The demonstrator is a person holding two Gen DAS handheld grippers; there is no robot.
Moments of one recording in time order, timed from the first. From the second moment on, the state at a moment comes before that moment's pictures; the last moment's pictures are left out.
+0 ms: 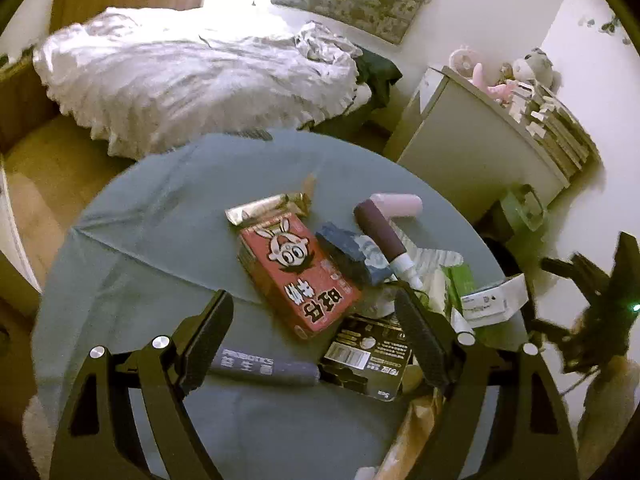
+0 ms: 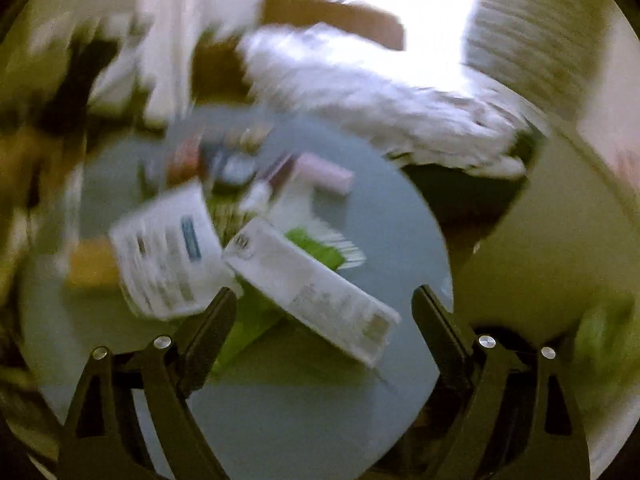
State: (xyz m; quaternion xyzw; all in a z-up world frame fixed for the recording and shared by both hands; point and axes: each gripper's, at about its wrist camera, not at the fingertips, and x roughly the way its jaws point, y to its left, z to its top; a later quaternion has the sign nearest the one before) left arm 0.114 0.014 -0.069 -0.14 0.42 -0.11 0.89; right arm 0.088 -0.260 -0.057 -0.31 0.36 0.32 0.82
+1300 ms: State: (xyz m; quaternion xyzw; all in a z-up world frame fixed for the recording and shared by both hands) left arm 0.121 0.001 -0.056 -0.11 0.39 -0.15 0.90; right arm 0.055 -0.382 -0.054 0.19 0.26 0.27 0.91
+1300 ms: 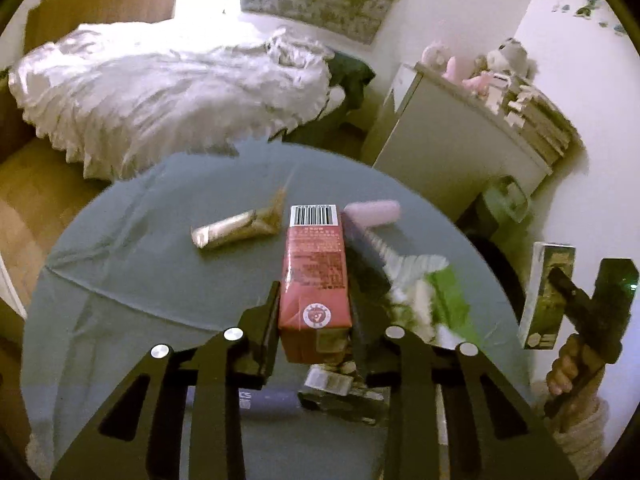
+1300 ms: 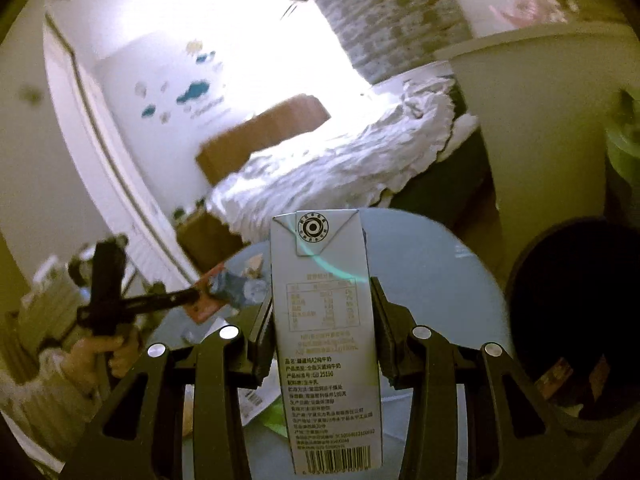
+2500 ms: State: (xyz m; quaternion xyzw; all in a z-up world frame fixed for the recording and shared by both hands) left arm 0.189 -0.388 -0.073 -0.01 0.40 -0.37 0.84; right arm 0.081 -0.583 -0.095 0.25 0.19 -0.06 0.95
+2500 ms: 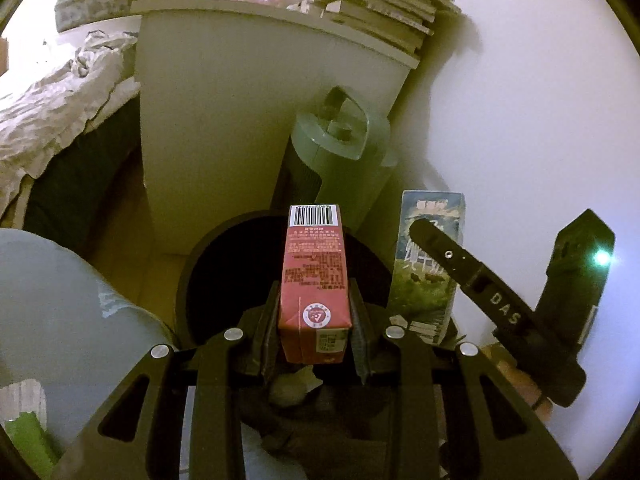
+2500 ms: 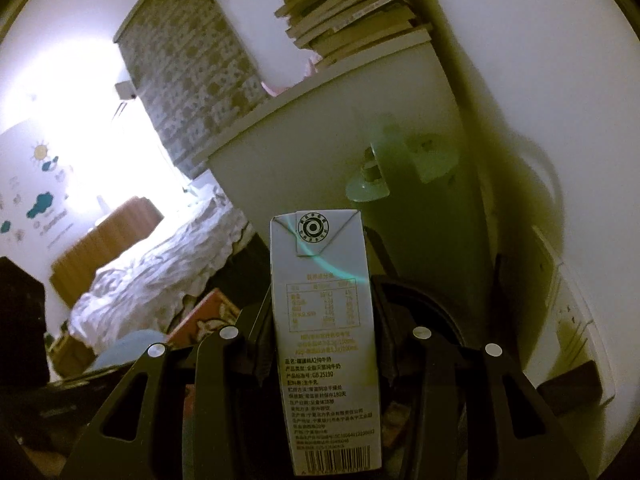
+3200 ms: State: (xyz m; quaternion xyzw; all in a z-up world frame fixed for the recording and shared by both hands) left arm 0.154 -0.353 -0.045 -0.02 0.40 -0.37 0.84; right arm 0.085 -0.585 -0.104 0.29 0.19 -0.06 0.94
